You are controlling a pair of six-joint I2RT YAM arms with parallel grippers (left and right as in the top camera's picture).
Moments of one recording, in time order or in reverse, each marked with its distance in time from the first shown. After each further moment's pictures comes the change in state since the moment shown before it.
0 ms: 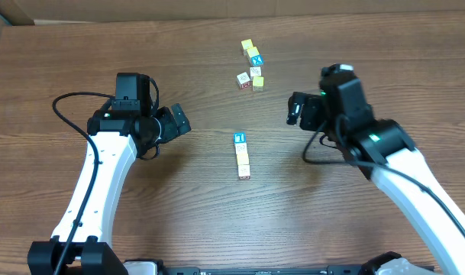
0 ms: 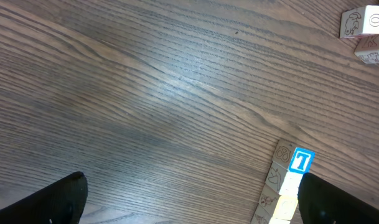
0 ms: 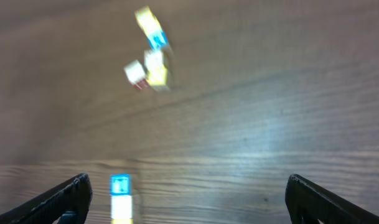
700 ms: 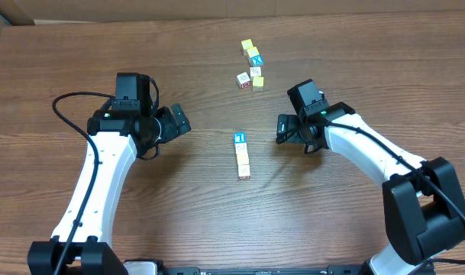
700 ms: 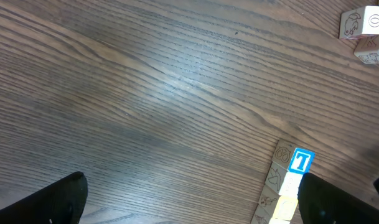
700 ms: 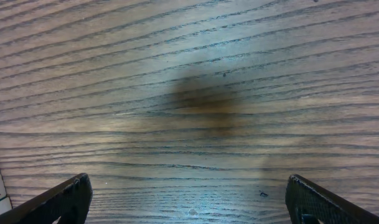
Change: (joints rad) left arm 0.000 0.000 0.000 0.002 0.000 0.000; right arm 0.000 0.470 0.000 0.000 -0.005 0.000
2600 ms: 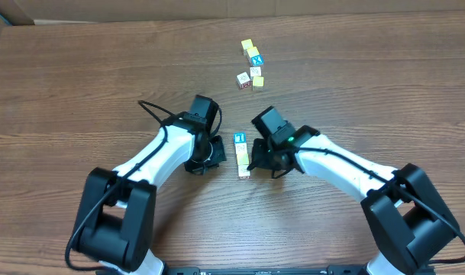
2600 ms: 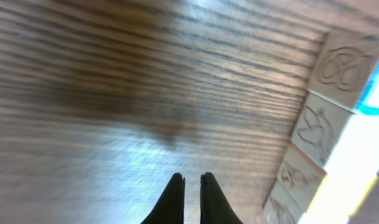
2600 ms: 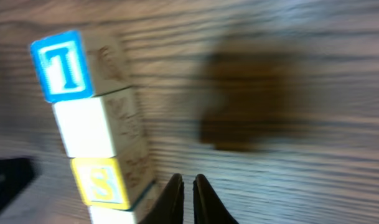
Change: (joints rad) left arm -0.291 0.250 -0.112 0.111 0.033 -0.072; right arm 0.204 0.004 -0.053 0.058 -0.198 0.226
